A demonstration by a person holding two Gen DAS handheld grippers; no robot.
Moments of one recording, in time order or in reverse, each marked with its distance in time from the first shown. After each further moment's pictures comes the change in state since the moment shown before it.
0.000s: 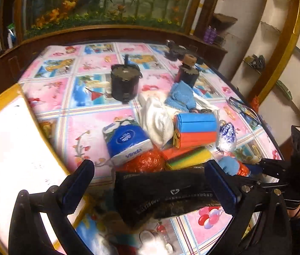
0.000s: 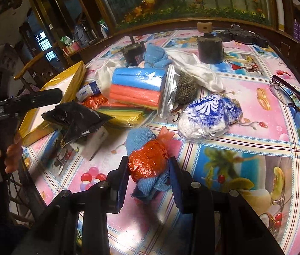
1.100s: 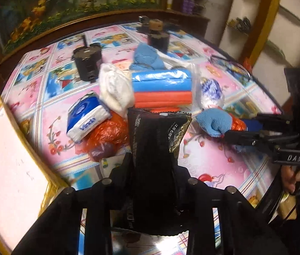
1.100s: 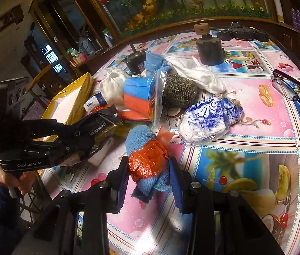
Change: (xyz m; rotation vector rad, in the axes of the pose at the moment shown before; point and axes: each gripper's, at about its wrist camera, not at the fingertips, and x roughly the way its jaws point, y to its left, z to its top) left arm 0.014 -0.047 -0.034 0.165 0.095 0.017; right arm -0.006 -0.012 -0.002 0.058 -0.039 0.085
